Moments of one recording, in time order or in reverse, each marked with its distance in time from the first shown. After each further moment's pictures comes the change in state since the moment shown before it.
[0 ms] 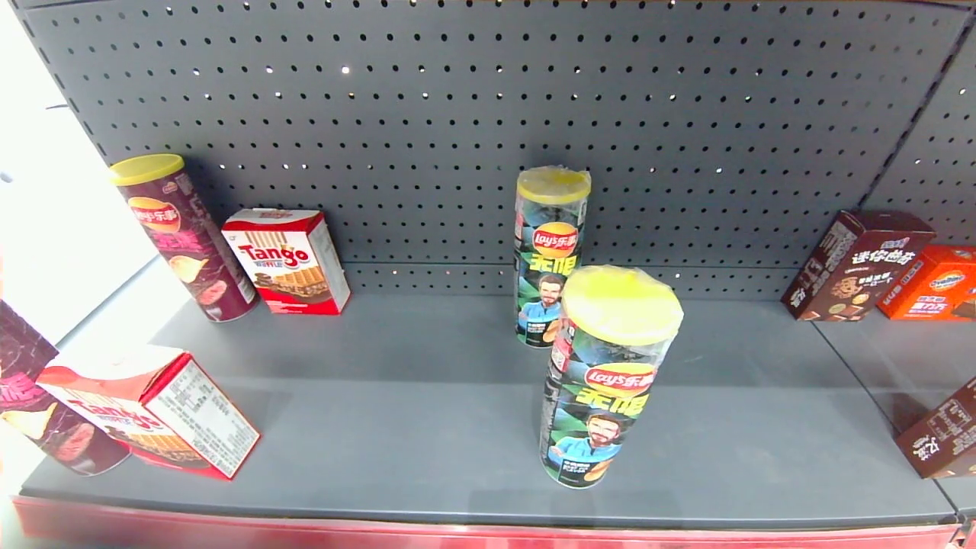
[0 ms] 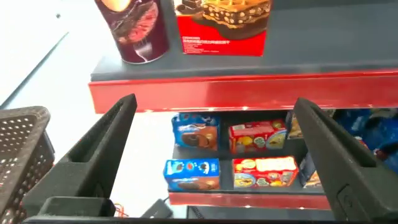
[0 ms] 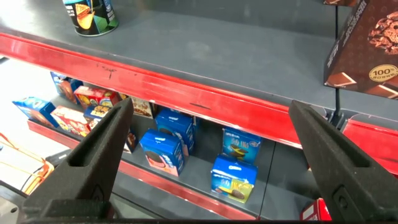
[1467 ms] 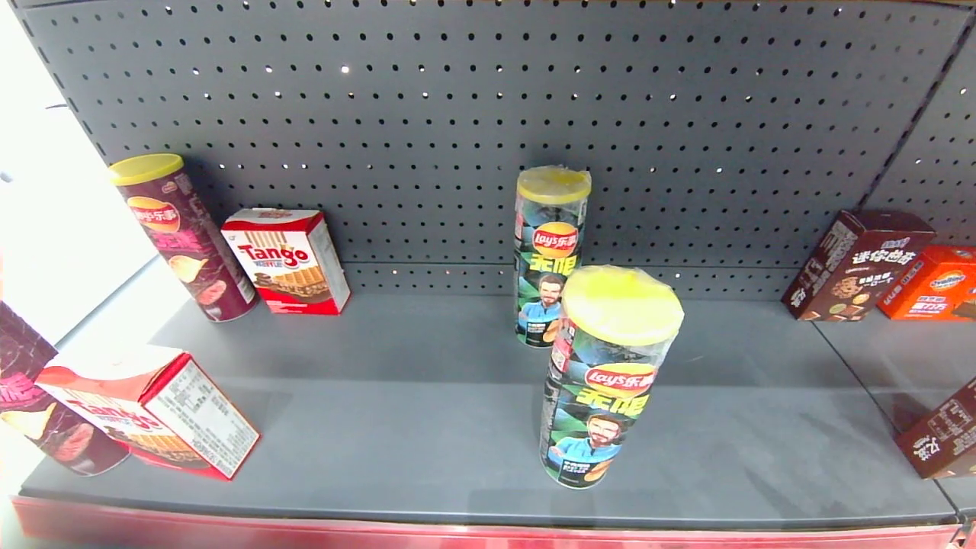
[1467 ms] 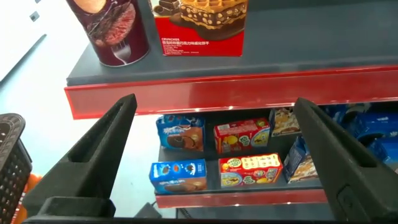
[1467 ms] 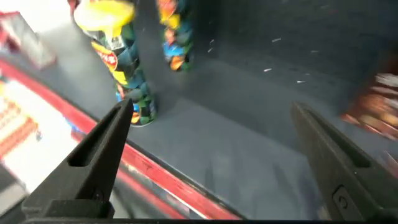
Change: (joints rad) left arm -0.001 0.001 0.000 0.001 -0.066 -0.014; right arm 0.106 0.751 -0.699 0.043 0.094 -0.070
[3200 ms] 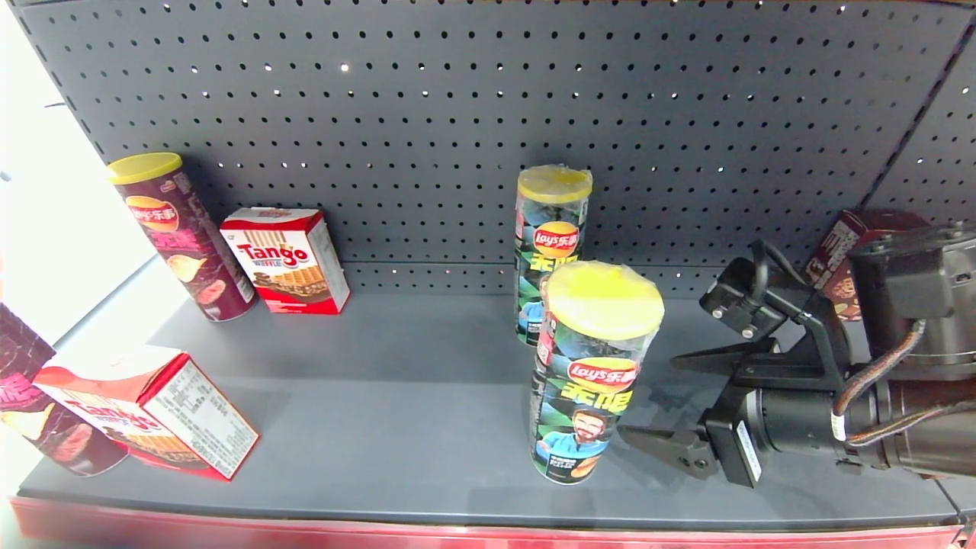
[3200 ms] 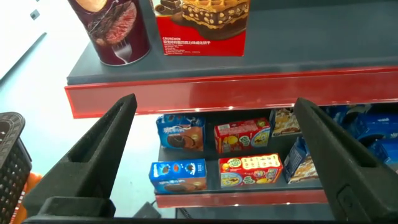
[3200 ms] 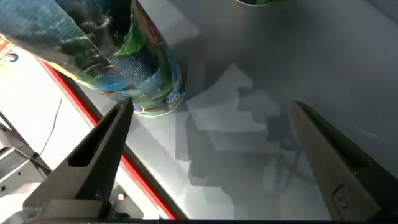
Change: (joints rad) left arm 0.000 0.001 0.000 0.000 0.004 -0.003; right arm 0.187 0.679 -0.163 -0.105 -0.038 -0.051
